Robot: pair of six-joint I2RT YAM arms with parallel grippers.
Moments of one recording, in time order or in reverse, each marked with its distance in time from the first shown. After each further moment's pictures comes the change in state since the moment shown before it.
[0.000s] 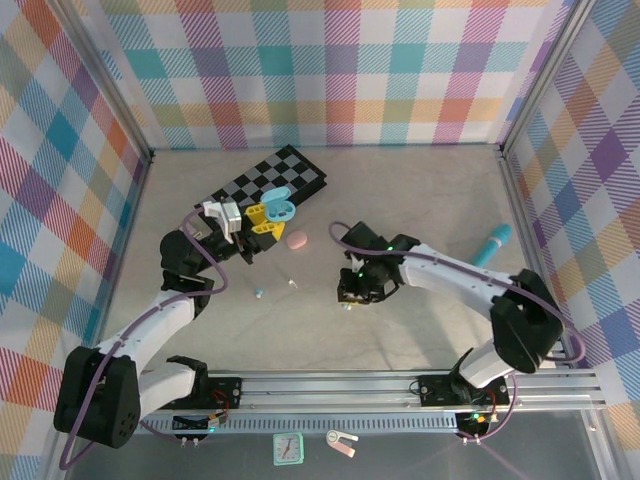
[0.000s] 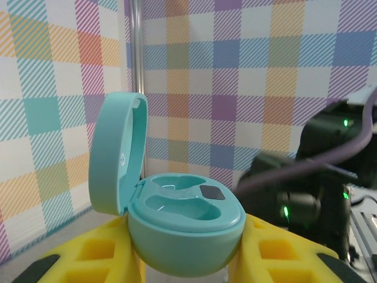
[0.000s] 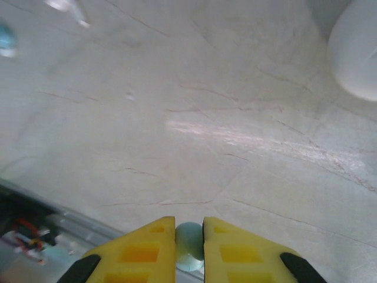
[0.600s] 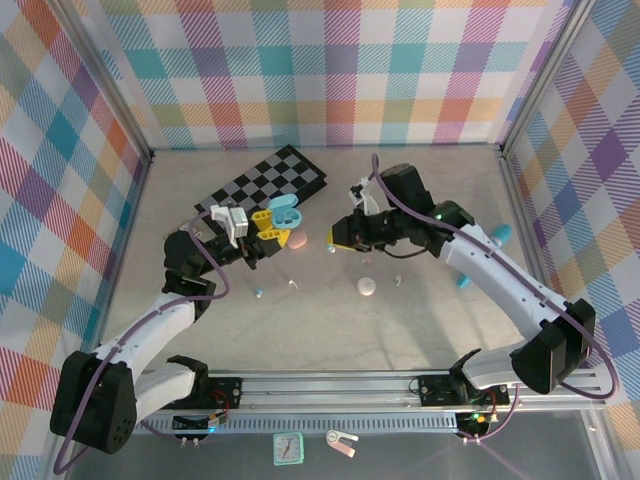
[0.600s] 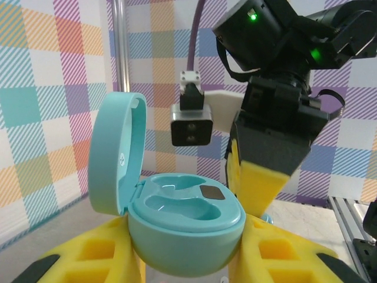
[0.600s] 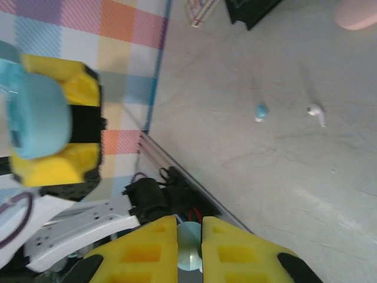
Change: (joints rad) left arm -0.056 -0.020 -0.002 -0.075 0.006 0.048; right arm -0.177 -0.126 0.269 0.110 -0.396 -0.048
